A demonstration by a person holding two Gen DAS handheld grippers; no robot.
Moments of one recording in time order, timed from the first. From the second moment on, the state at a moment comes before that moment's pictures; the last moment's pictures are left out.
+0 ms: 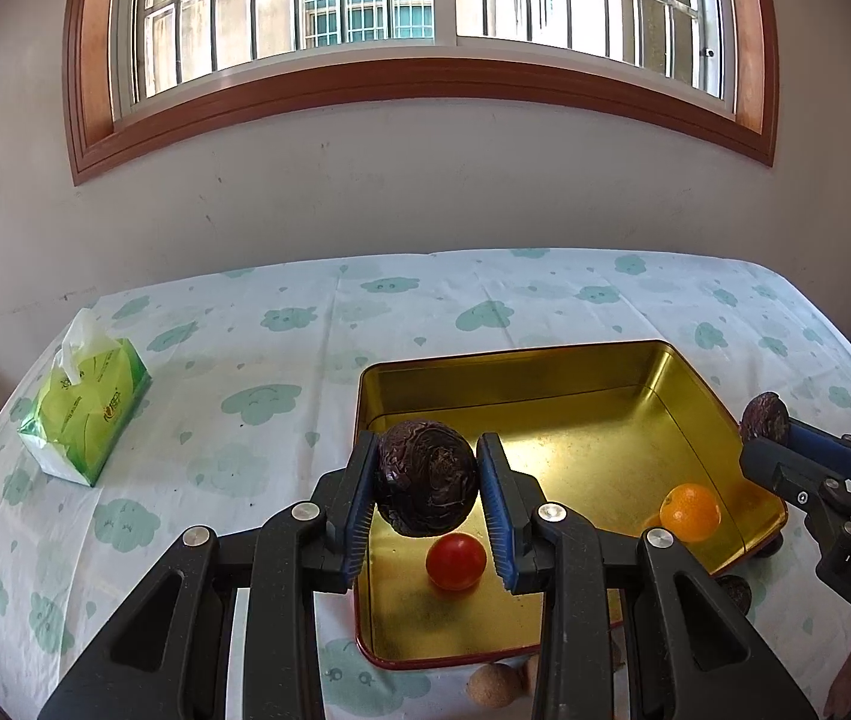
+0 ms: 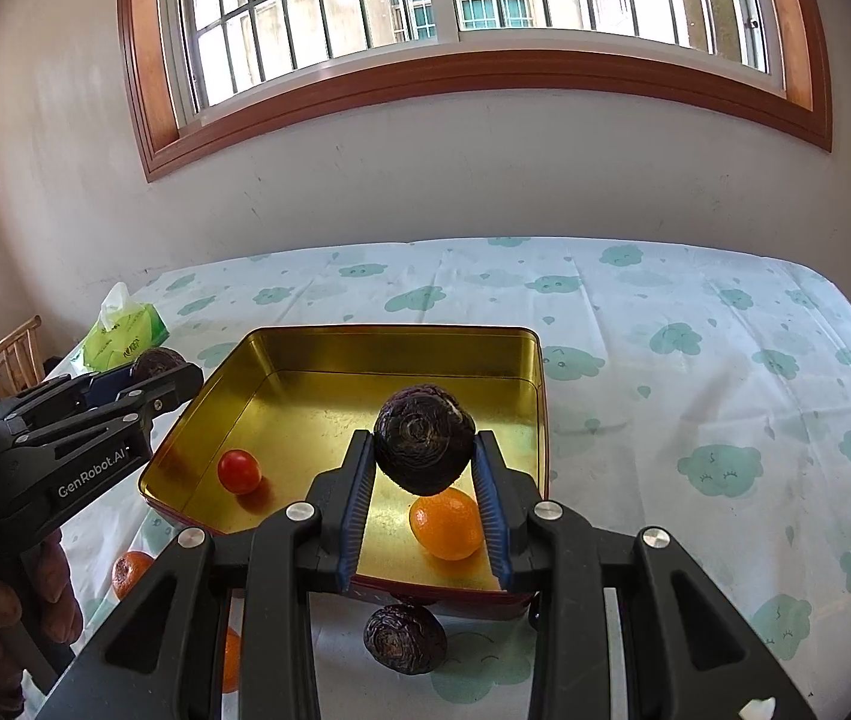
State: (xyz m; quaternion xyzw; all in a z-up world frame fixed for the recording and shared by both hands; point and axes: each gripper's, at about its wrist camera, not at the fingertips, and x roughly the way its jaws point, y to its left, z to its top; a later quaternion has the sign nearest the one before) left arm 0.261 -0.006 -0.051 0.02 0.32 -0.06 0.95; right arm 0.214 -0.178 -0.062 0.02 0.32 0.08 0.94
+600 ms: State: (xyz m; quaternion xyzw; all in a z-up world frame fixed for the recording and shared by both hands) left arm 0.296 -0.013 -0.052 0.04 0.32 -0.06 0.94; right arm 0.247 -0.180 -0.069 0.02 0.33 0.08 0.94
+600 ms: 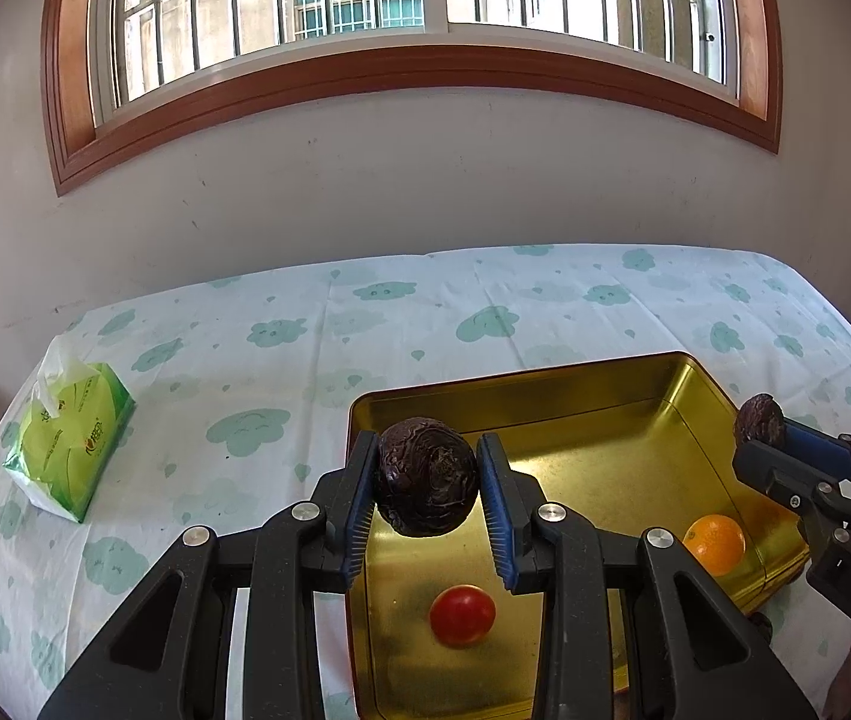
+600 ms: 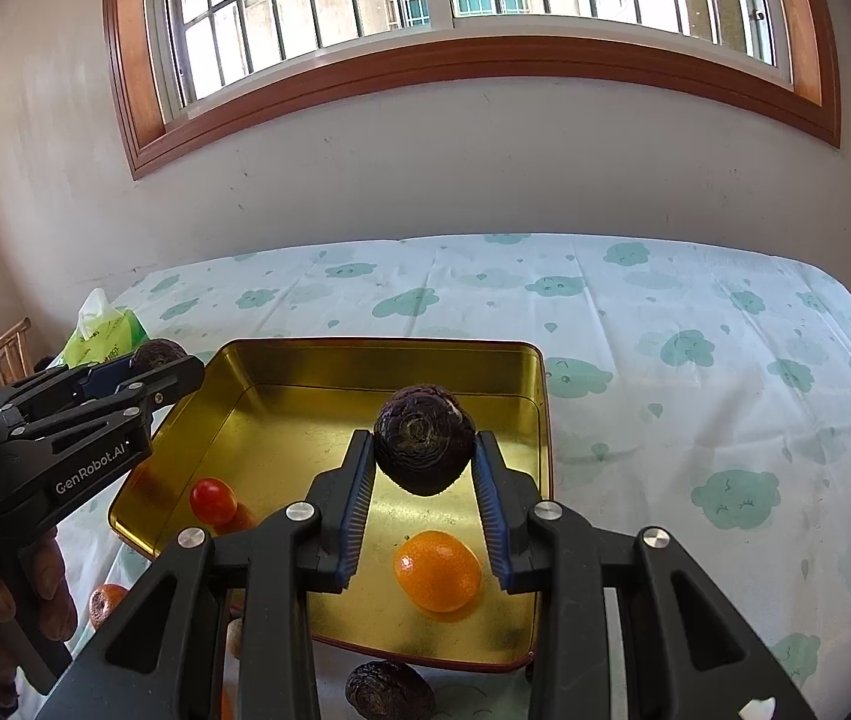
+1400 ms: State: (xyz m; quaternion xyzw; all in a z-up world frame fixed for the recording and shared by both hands) left arm 0.318 -0.021 -0.060 0.05 0.34 -0.06 0.94; right arm 0.265 -0.185 -0.080 0.03 0.34 0.07 0.94
